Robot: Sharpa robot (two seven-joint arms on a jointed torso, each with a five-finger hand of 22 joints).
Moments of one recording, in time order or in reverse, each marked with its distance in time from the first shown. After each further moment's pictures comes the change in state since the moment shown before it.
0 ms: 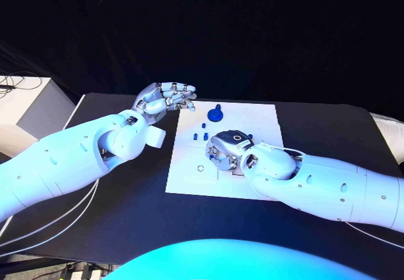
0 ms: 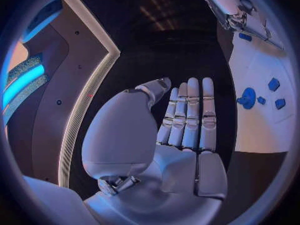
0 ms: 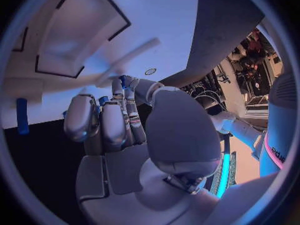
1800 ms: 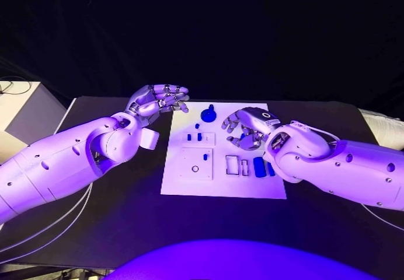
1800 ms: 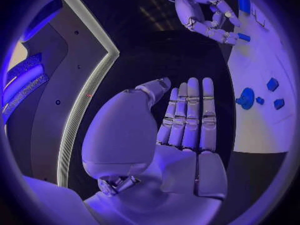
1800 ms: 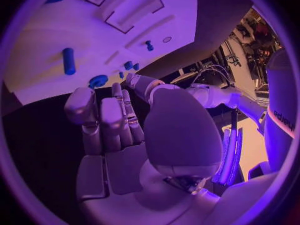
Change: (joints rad) left arm 0.000 0.008 0.000 -0.018 -0.001 0.012 -0.010; left_hand 0.000 0.000 -0.005 0.006 0.000 0.000 0.000 -0.005 -0.001 0.000 0.000 0.000 0.000 0.004 0.004 -0.004 0.005 0.000 0.000 0.000 -0.004 -0.004; right arm 0.105 -0.209 0.026 0.099 0.189 -0.105 0.039; right_hand 0.029 -0.068 -0.085 0.085 0.043 -0.121 0.025 -0.098 -0.072 -0.146 0.024 0.113 -0.008 -0.002 0.023 -0.058 -0.153 0.016 -0.032 0.024 -0.157 -0.017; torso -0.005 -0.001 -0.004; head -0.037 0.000
